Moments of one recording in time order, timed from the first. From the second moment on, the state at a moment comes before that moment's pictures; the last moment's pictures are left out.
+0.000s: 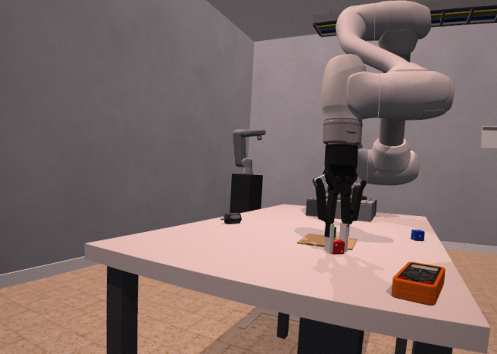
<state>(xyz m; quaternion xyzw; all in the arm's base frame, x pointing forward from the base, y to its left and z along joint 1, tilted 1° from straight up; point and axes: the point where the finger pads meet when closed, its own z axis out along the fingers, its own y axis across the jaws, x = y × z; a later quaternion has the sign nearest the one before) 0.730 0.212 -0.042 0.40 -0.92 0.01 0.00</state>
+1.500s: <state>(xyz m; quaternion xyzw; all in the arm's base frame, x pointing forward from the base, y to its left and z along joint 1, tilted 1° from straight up) 0.696 0.196 0.055 0.31 -0.95 0.00 0.01</state>
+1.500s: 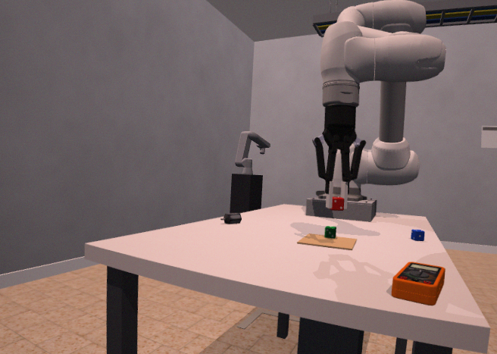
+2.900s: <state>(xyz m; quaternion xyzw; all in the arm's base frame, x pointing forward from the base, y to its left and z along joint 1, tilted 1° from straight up) 0.620 0.159 0.019 0.12 -0.99 0.01 0.00</state>
